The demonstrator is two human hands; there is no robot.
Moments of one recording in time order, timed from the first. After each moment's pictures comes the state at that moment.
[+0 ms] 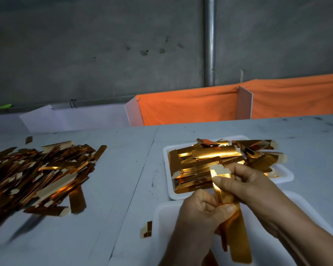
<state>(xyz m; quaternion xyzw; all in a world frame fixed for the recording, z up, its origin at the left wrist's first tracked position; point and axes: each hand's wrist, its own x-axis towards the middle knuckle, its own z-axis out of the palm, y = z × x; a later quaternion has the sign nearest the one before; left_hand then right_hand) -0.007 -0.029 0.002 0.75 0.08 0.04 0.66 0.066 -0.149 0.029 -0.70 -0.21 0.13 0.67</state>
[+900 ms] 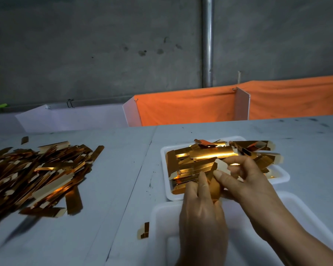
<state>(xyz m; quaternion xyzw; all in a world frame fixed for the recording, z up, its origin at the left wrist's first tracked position) -0.001 -0.053 -0.006 0.91 0.07 0.33 0.24 0.065 -0.142 0.020 -0.70 -0.15 0.01 0.69</state>
